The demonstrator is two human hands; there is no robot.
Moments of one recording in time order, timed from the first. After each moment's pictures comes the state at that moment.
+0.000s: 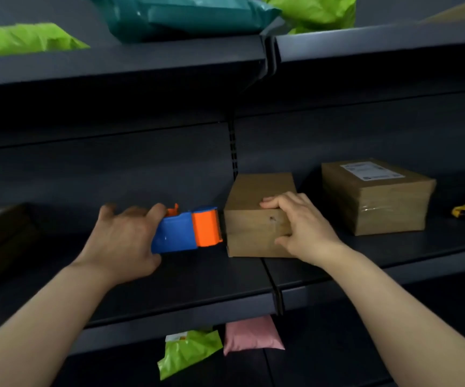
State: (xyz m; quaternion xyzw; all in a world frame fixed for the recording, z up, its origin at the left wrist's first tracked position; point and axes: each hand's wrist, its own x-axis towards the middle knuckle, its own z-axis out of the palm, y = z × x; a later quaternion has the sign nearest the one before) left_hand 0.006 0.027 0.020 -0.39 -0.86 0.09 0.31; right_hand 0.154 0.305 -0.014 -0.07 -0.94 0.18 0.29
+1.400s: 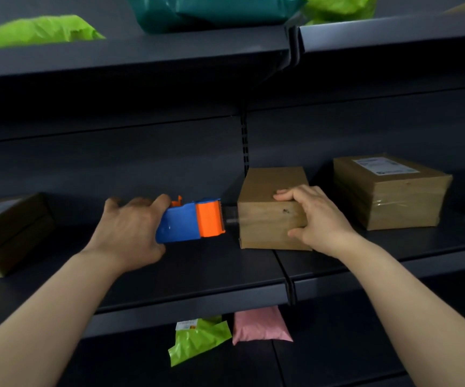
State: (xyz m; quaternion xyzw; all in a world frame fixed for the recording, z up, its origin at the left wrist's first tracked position) left_hand 0.011 0.014 0.030 -0.36 -0.90 0.08 0.24; right_hand 0.155 0.303 -0.011 -0.08 -0.94 0.20 0.28
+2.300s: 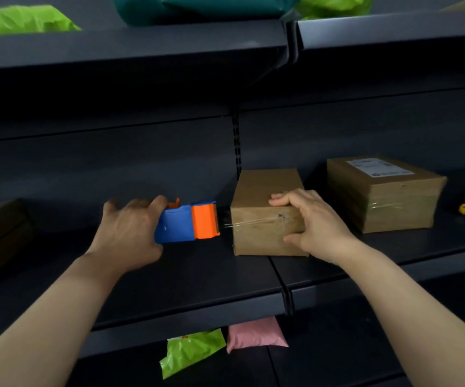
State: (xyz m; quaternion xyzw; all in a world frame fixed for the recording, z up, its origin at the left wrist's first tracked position) left_hand -0.019 0.034 0.018 -0.37 -0.90 0.04 0.24; right_hand 0.156 0.306 -0.011 -0.07 -0.93 0.21 0.28
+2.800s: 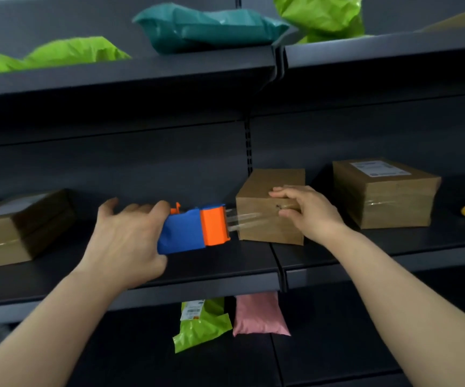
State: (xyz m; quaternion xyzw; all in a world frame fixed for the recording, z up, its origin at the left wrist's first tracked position) left_hand 0.078 -0.010 0.023 -0.36 -0.85 0.05 0.38; right_hand 0.154 0.307 -0.009 -0.08 -0.93 0.22 0.29
